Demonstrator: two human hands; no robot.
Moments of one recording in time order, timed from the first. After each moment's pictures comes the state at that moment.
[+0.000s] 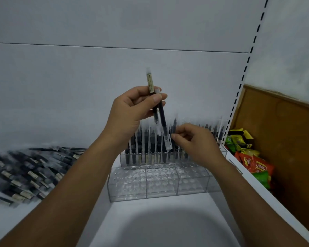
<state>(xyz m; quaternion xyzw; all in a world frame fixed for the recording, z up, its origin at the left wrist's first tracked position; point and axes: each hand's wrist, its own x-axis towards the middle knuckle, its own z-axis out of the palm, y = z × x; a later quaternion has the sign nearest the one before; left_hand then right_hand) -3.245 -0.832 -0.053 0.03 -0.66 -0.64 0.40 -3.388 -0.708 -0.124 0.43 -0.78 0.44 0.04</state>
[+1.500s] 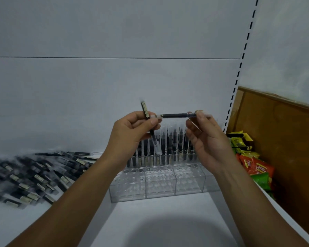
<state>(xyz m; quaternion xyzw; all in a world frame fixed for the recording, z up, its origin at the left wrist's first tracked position) -3.230 -0.820 -0.077 0.10 -0.66 -0.64 0.37 -3.363 -0.685 -0.092 0.24 -0.36 0.87 -0.24</state>
